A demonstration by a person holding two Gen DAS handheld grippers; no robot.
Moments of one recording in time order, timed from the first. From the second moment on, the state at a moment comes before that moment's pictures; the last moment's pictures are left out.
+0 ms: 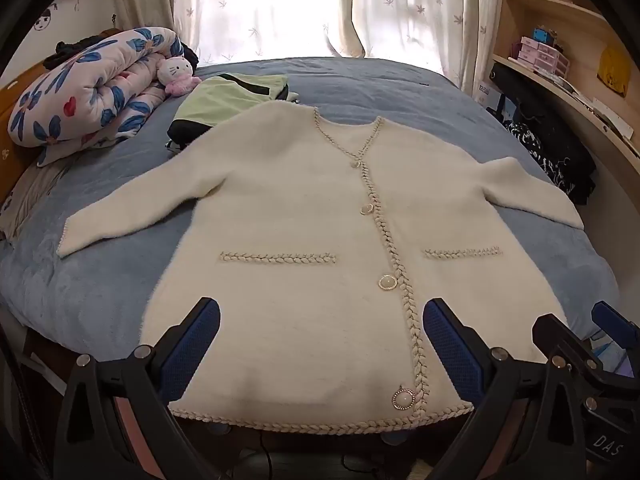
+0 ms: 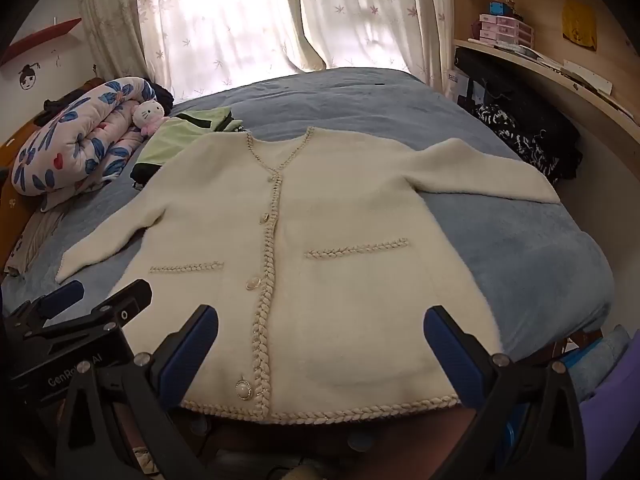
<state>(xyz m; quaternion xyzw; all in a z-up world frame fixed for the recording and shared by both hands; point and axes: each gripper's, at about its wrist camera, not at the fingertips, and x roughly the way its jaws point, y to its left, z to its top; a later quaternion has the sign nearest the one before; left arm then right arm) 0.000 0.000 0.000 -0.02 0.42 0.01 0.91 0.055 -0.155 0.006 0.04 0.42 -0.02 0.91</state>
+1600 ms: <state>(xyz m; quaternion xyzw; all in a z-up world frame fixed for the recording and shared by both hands) 0.003 -0.005 0.001 -0.02 0.41 0.01 0.91 0.058 -0.159 -0.002 0.04 0.42 -0.04 0.91</state>
